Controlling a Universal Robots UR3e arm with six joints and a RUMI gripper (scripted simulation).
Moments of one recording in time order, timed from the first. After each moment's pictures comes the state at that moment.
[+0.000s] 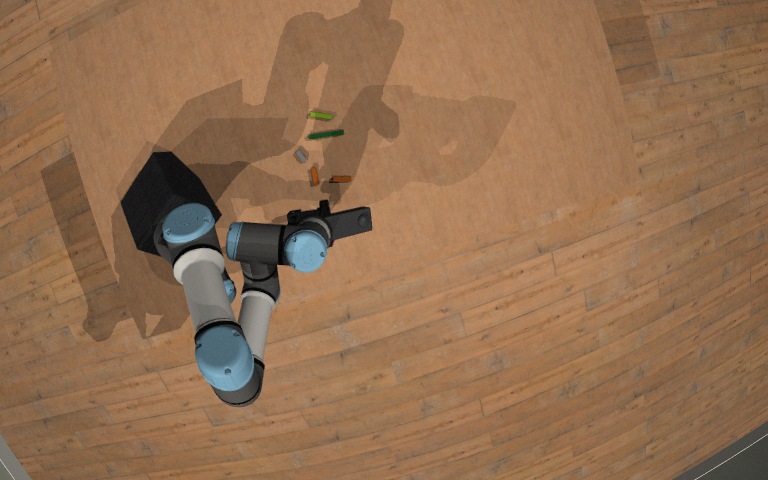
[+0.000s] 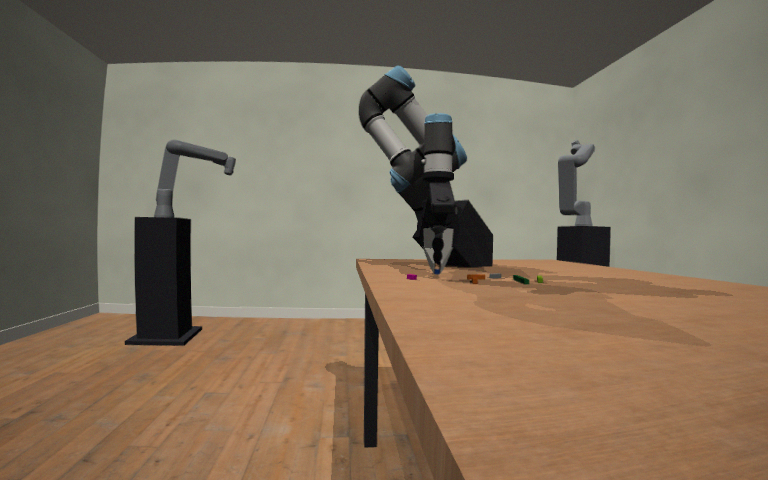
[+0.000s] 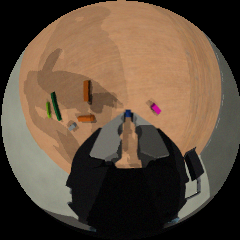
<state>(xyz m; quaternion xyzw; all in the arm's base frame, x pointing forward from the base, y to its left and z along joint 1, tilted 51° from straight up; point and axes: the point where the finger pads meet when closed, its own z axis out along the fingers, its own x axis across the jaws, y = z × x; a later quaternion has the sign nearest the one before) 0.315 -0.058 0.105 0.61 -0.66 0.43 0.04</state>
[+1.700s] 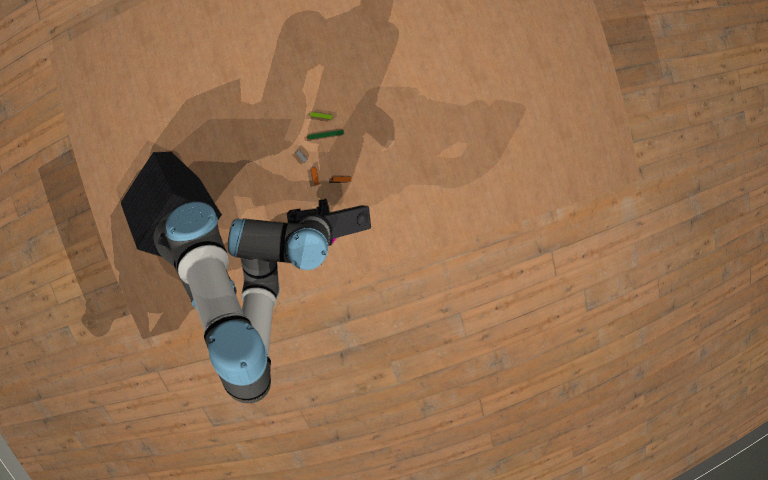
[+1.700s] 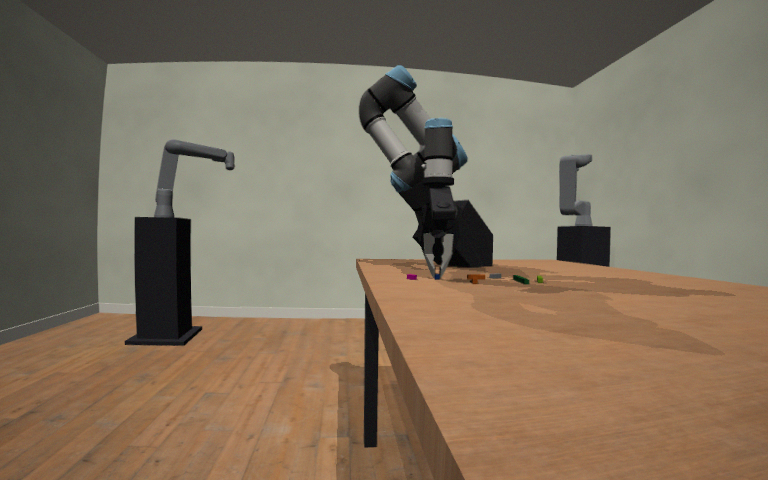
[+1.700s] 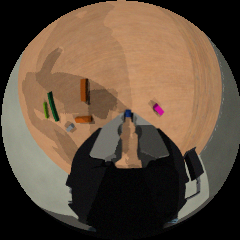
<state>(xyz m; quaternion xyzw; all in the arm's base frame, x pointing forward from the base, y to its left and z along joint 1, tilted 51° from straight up) 0.317 -0.065 0.096 0.61 -0.66 0.43 0.05</state>
